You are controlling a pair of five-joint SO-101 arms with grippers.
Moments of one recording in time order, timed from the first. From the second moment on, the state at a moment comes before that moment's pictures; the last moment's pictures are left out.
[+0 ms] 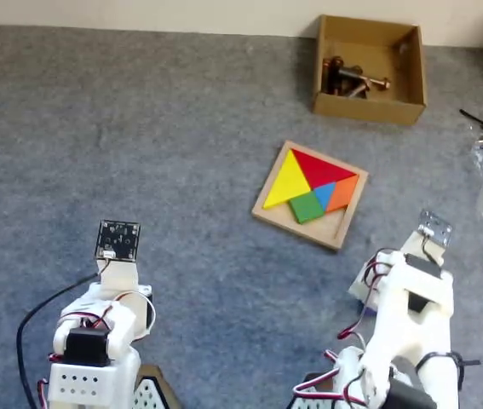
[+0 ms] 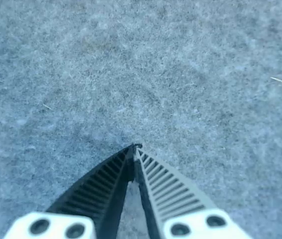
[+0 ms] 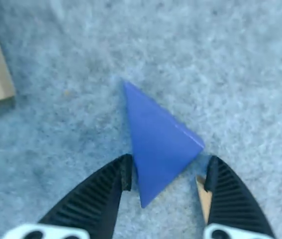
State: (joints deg) left arm -2.4 -103.6 96.0 76.1 5.5; right arm 19.9 -28.7 65.7 53.4 -6.8
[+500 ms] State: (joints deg) left arm -2.4 -103.6 96.0 76.1 5.5; right arm 20.0 -28.1 64.4 53.6 -6.7
